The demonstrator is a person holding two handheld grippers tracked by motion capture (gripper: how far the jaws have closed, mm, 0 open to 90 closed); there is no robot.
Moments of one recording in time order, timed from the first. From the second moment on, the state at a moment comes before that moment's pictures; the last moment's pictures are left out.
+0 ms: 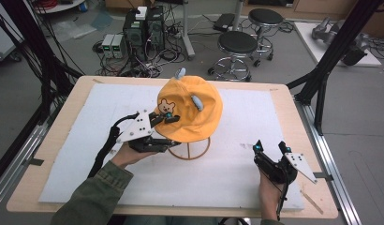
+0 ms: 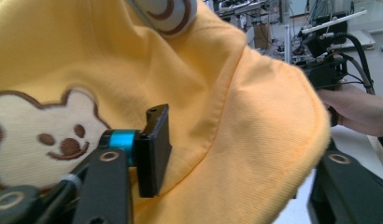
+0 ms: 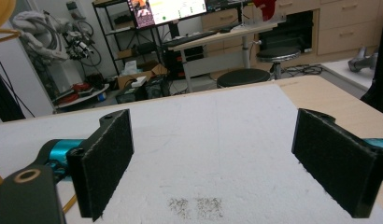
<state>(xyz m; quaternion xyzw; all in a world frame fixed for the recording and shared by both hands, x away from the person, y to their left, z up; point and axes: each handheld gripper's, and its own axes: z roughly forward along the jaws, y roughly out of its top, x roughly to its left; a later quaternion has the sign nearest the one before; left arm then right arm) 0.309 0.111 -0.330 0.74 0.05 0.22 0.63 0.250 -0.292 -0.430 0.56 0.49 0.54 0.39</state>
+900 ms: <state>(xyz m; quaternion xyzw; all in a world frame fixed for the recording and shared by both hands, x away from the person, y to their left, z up) 0.297 0.117 -0.303 0.75 0.03 0.22 0.63 0.250 -0.294 -0.429 0.56 0.48 0.54 0.39</state>
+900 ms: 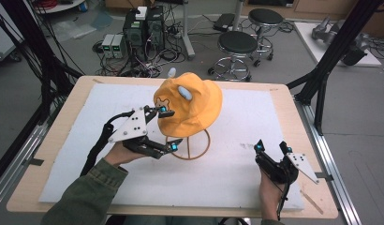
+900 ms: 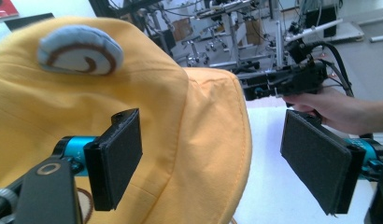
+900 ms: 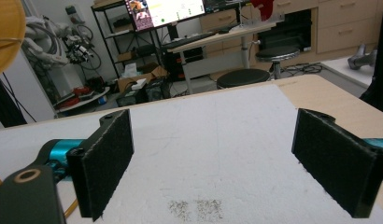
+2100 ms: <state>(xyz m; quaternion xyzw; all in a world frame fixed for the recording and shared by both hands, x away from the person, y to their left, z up) 0.299 0.202 -0.286 0.64 0.20 0.34 0.66 0.250 -0.293 -0.429 0.57 0.48 0.54 0.39</state>
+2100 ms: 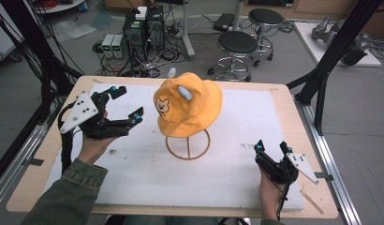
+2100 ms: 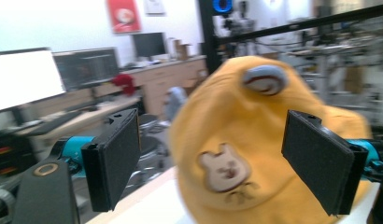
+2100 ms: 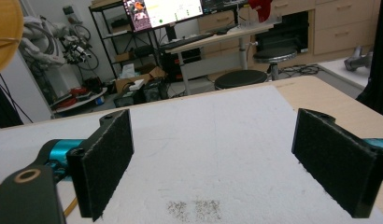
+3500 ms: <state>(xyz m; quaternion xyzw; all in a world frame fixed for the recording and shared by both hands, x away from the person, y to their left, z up) 0.280 0.291 -0.354 0.53 0.41 0.46 0.58 0.247 -0.290 -0.426 0.55 0.48 0.55 0.40</state>
